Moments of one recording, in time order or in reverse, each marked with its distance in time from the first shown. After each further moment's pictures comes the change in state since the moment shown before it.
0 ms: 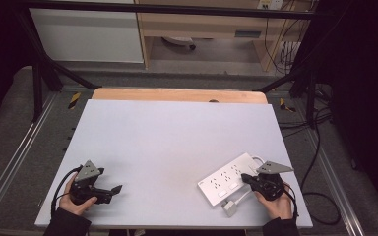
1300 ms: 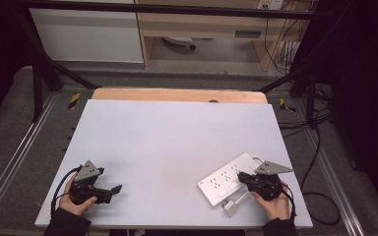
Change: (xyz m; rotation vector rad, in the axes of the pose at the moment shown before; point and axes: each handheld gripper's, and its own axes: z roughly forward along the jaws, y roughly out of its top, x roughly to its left) left arm 0.000 0.000 0.000 -0.001 -0.001 -0.001; right arm 0.007 0.005 -0.002 -0.043 0.011 -0.024
